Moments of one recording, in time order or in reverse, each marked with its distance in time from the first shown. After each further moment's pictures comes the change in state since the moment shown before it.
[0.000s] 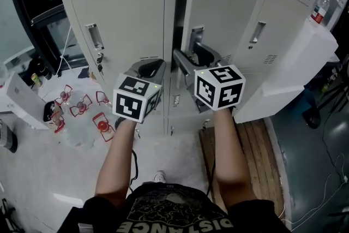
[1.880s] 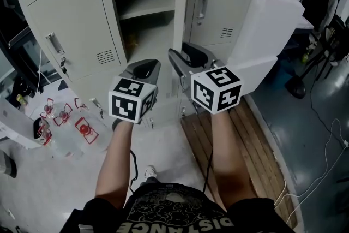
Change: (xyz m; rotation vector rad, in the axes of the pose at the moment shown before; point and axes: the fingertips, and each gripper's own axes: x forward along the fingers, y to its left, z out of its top) left arm 0.026 -0.161 0.017 0.029 -0.009 -0.154; right arm -0.163 -0.051 0.002 -0.009 -0.038 -0.105
